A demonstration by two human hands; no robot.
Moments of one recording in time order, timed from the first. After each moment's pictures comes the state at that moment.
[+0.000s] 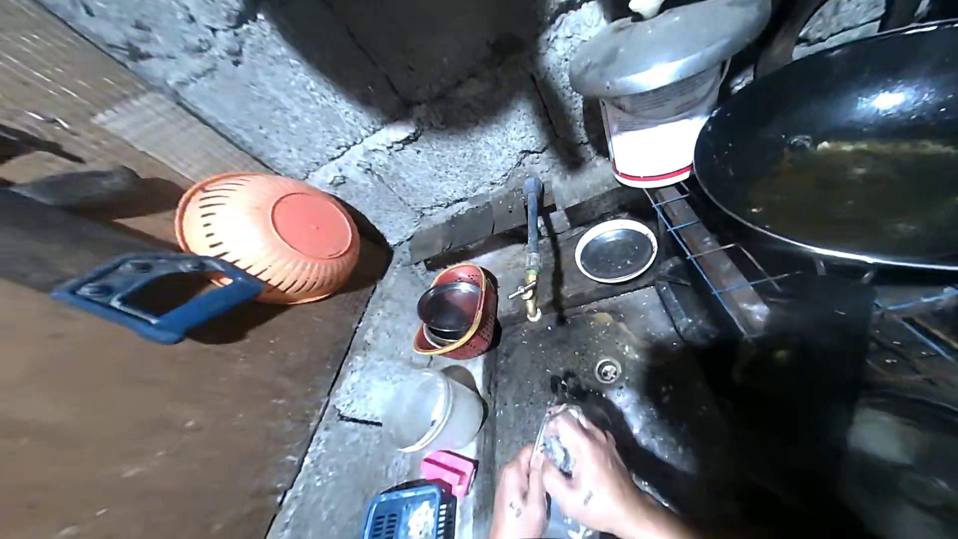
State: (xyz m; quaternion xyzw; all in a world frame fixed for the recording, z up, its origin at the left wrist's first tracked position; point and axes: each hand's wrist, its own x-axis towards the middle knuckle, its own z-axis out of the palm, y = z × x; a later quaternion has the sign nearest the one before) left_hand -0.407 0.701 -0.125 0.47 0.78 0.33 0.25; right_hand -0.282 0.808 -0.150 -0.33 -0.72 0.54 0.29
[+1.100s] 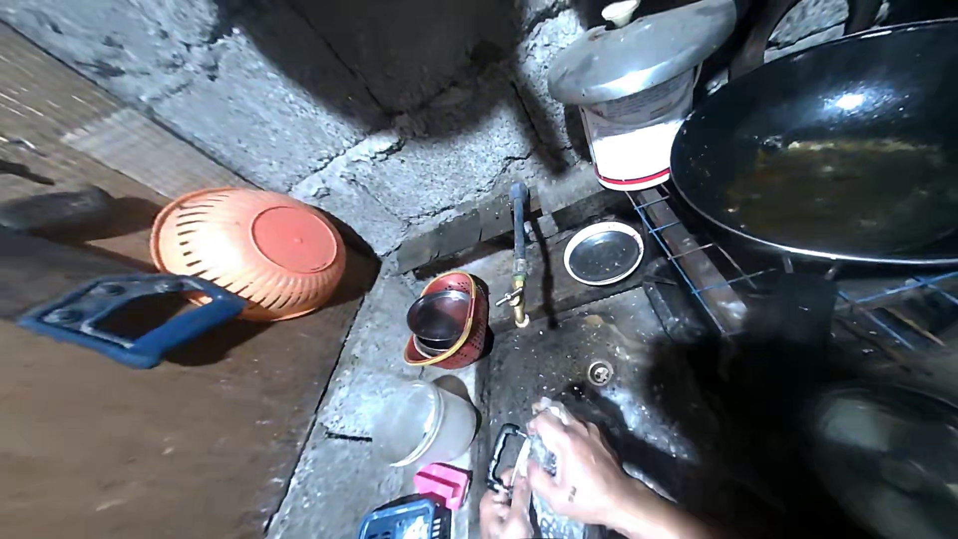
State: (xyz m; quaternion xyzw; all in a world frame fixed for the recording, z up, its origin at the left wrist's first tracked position) left_hand -0.383 0.699 -0.137 0.27 0.75 0.57 0.21; right_hand -0.279 0.833 -0.125 -0.29 -0.76 0.54 0.18
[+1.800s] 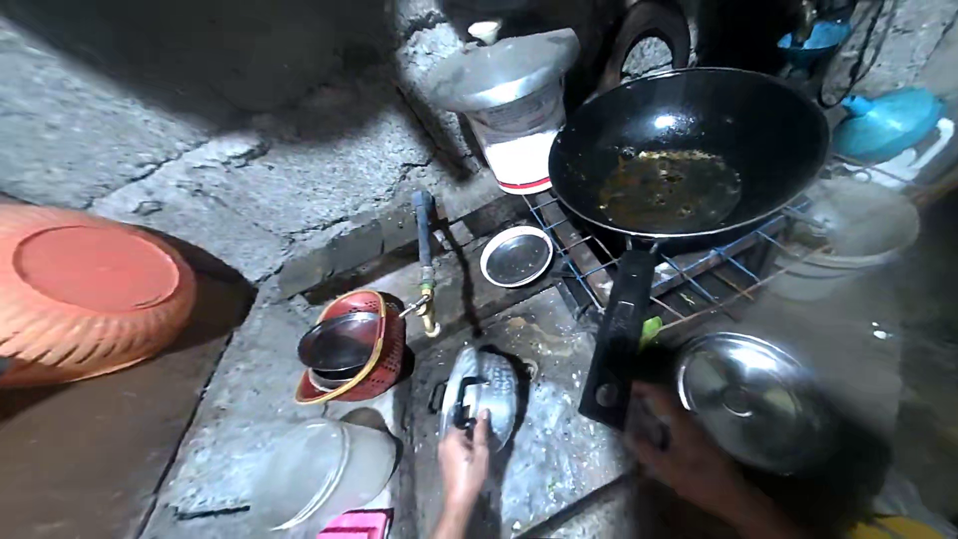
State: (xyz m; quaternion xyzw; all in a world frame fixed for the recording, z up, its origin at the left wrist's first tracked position) left_hand -0.408 0.775 -0.192 0.46 0.83 0.31 0.11; right_hand -0.070 0.822 -0.146 -0.54 -0.64 0.49 0.24
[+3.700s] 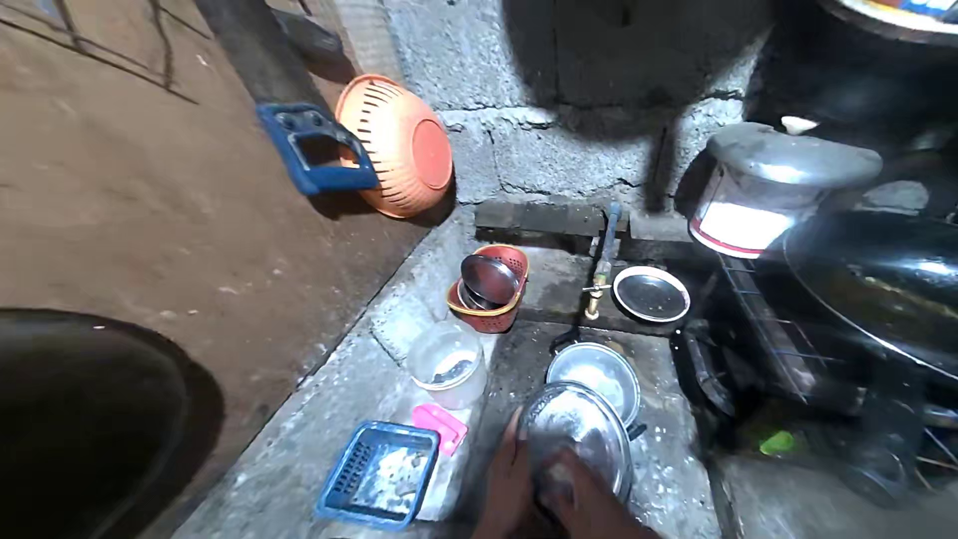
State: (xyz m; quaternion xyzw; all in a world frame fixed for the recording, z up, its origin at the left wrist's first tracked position) left_hand -0.420 0.665 -0.159 0.29 0.76 0.52 0.27; right_hand -0.286 0.759 -0.149 -0.25 -0.82 0.52 0.06
